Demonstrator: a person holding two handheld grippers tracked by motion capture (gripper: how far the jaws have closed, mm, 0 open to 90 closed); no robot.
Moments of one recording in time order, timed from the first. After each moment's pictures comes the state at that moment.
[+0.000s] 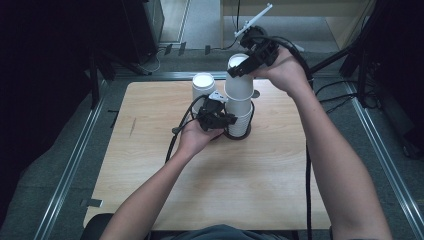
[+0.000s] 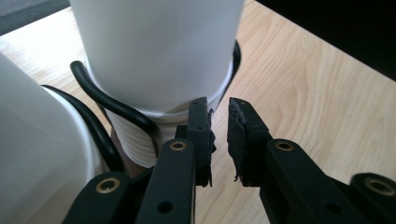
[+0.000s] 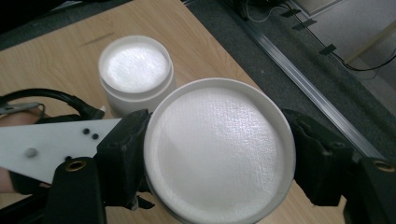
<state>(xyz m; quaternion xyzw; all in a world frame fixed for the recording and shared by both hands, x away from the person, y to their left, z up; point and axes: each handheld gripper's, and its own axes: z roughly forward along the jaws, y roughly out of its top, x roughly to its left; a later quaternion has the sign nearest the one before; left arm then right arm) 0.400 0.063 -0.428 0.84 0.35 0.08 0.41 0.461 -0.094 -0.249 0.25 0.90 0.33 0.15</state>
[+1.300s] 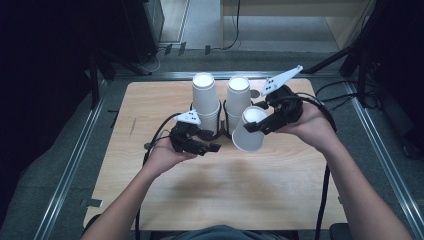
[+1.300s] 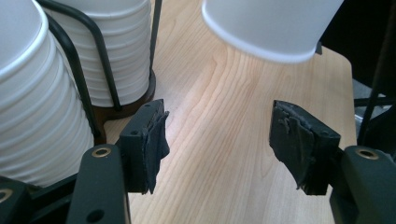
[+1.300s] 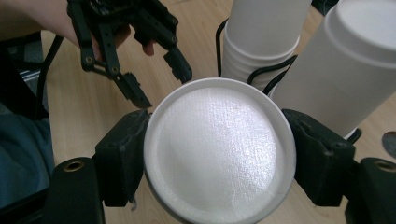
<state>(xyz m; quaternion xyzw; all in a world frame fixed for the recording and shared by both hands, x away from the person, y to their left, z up) 0.341 0.134 -0.439 0.85 0.26 0.01 0.46 0.364 -0.152 -0.329 0.18 0.91 0.37 0.04</state>
